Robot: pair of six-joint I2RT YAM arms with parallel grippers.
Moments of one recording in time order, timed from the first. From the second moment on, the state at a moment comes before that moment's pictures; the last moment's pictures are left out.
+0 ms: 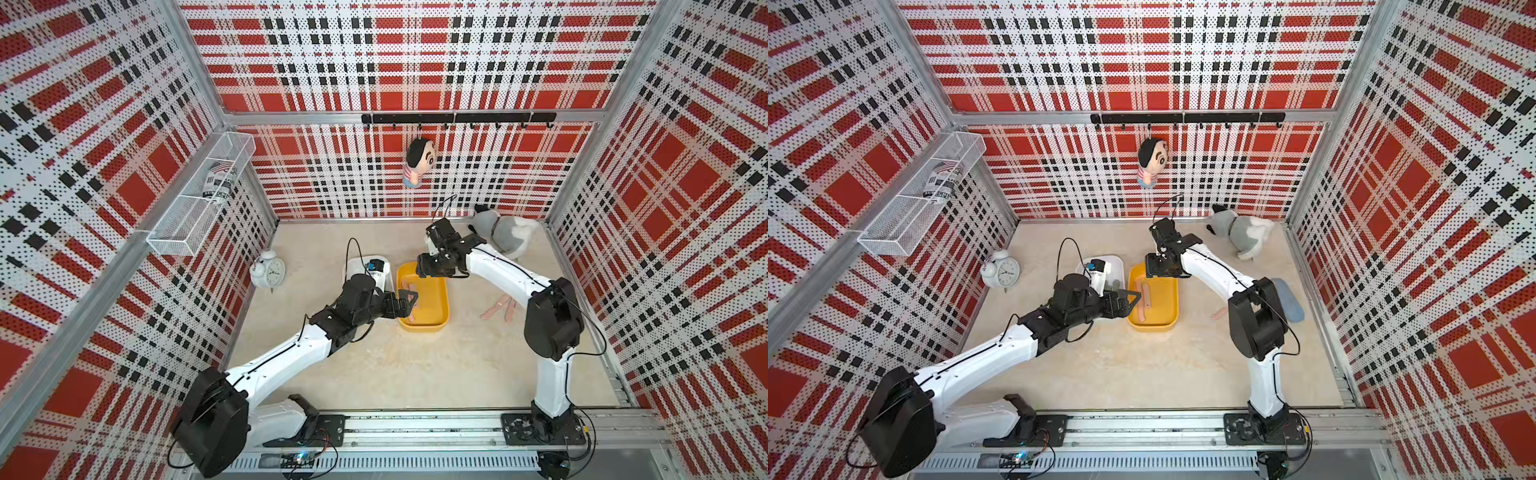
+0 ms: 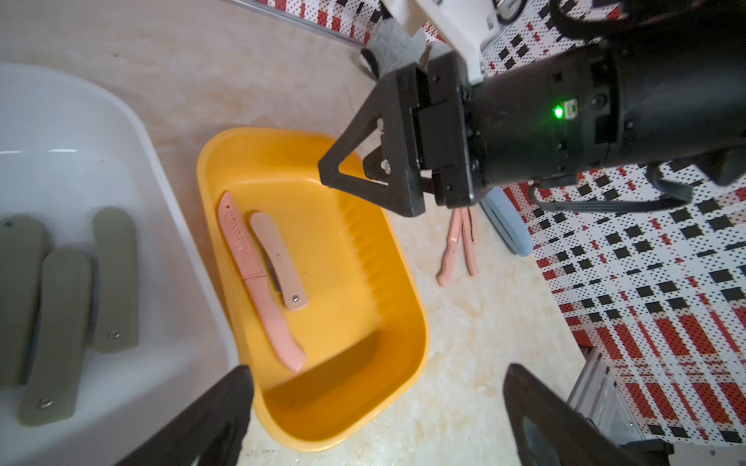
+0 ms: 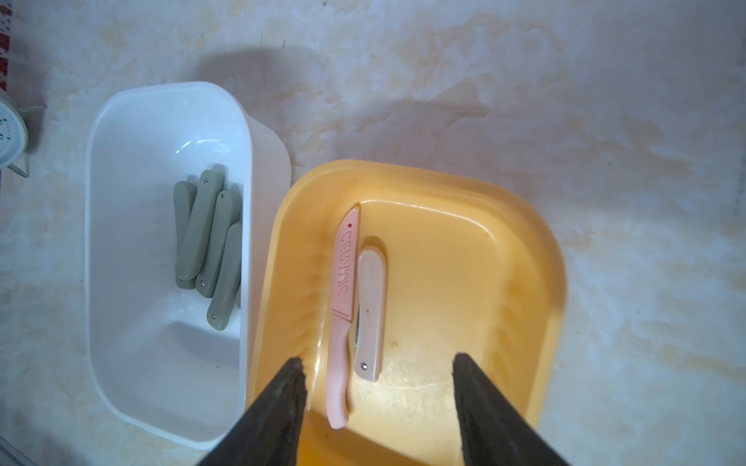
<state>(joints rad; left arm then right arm) -0.64 1.23 0.76 0.01 0.18 -0.58 0.54 1.93 1.66 -0.74 -0.08 0.43</state>
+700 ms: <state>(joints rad) -0.76 1.48 0.93 0.08 0.24 -0.57 0.26 1.51 1.13 -0.70 0.01 0.46</state>
